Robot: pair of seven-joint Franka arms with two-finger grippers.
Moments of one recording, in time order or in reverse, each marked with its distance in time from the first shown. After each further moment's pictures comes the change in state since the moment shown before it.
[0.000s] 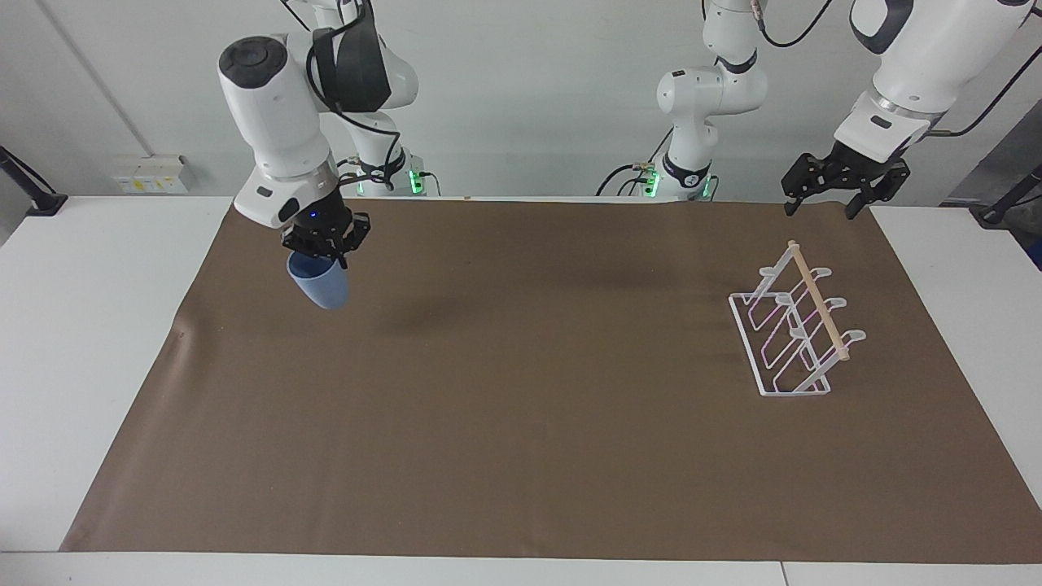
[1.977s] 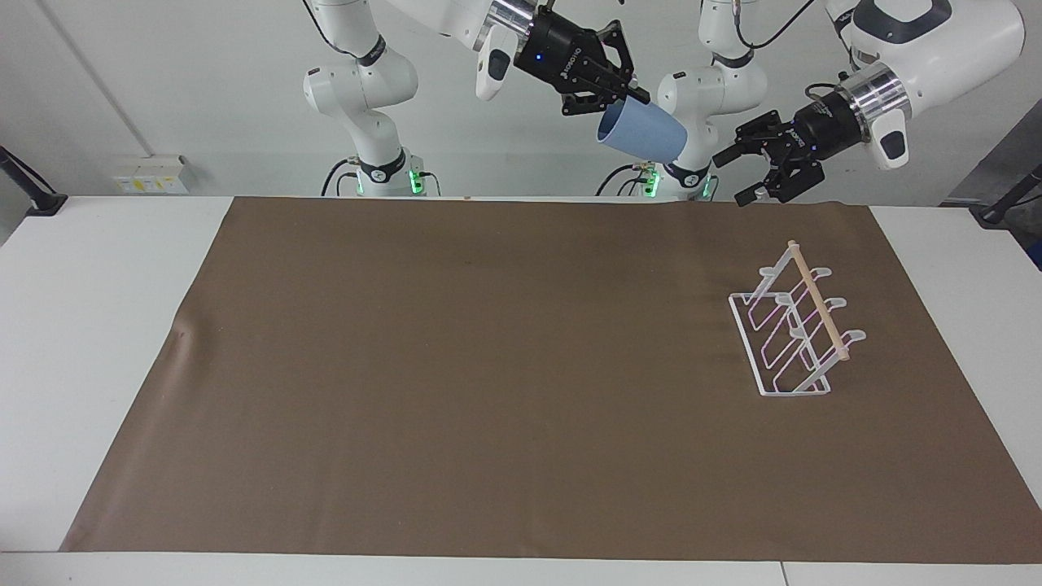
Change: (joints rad) left arm 0.086 -0.148 0.016 -0.282 -0.986 0.149 -1.405; right arm 0.232 -0.038 0.253 0.055 1.072 0.584 0.401
